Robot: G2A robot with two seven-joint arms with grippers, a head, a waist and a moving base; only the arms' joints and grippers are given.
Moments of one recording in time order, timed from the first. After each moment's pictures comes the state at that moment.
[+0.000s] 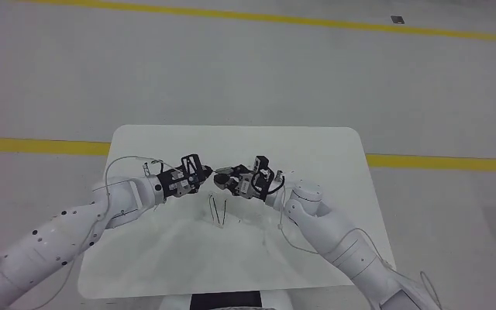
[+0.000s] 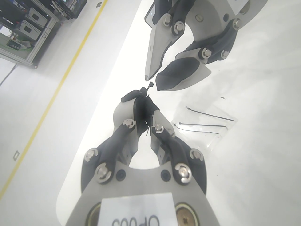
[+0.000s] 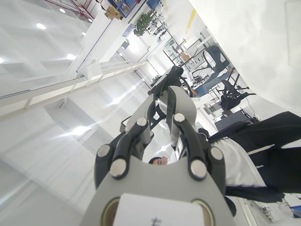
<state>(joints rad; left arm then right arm) 1.10 -0.74 -0.71 -1.74 1.28 -0.33 -0.06 -1.13 -1.12 0.79 -1.47 1.07 0.31 0.47</state>
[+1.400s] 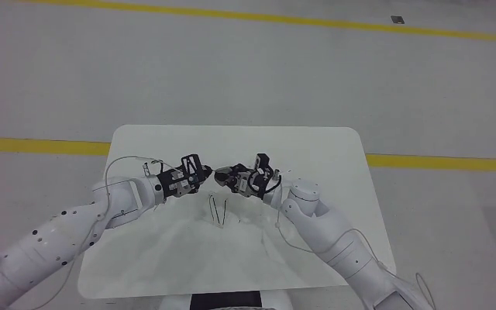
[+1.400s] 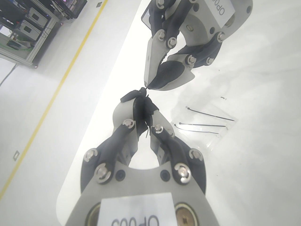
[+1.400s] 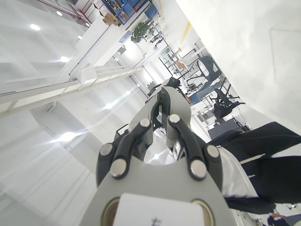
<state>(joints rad) 1.10 -0.74 -0.71 -1.74 1.28 -0.33 -0.06 -1.16 -1.17 0.84 -1.47 0.95 0.34 0.44</state>
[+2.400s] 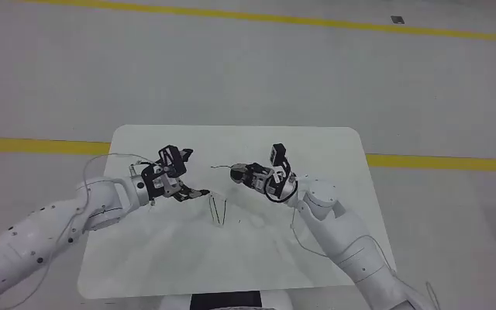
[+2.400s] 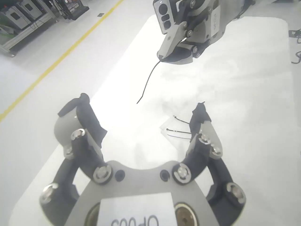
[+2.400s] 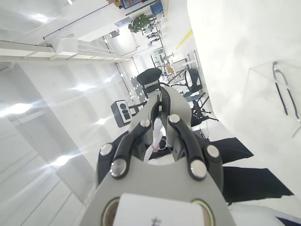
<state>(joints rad) 1.05 -0.62 -0.62 -1.74 0.99 -0.34 0.12 -1.23 -1.13 0.98 -1.49 0.64 0.17 0.63</state>
